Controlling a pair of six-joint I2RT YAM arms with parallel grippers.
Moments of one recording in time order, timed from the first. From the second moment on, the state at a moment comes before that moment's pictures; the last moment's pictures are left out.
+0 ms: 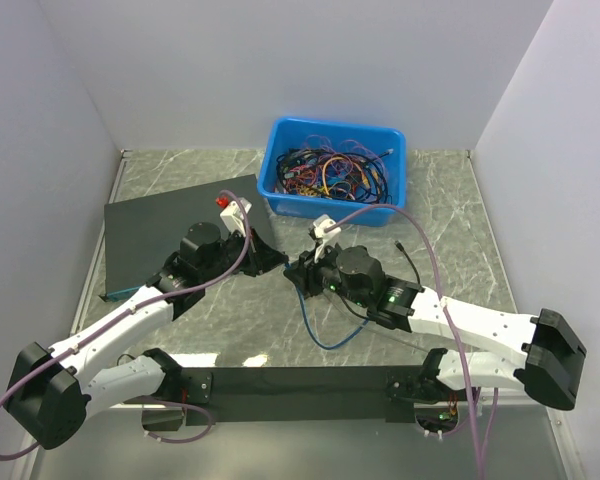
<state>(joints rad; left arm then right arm) -0.61 1.03 0.65 0.11 0.36 -0.70 1.01 1.13 0.71 0.16 0.08 0.32</state>
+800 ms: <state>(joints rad) -0.61 1.01 0.65 0.08 0.33 -0.70 1.04 1.17 0.74 0.14 0.17 0.31</state>
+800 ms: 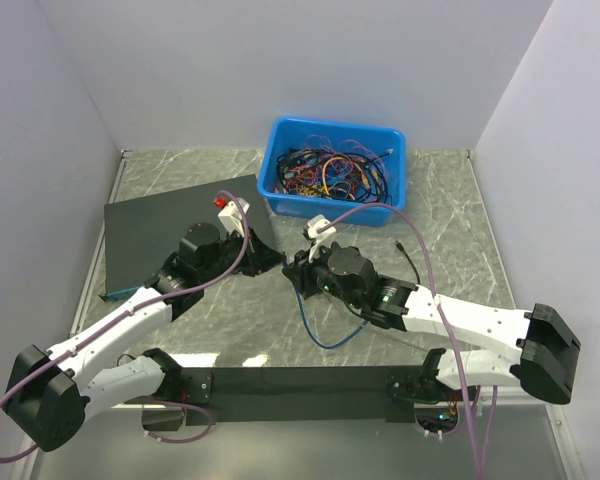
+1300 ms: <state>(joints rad) -0.61 0.99 0.65 0.08 0.33 -0.70 1.05 1.22 0.77 0.10 0.21 0.33</state>
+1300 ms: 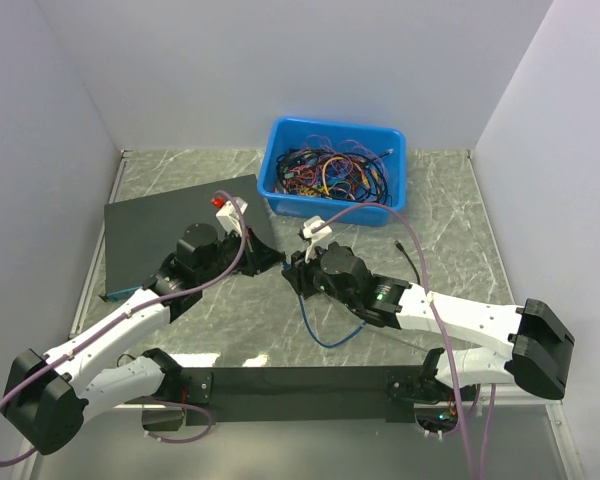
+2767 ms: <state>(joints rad) -0.62 1.01 0.65 0.09 0.31 -0.69 1.01 1.12 0.77 -0.09 0.44 0.43</state>
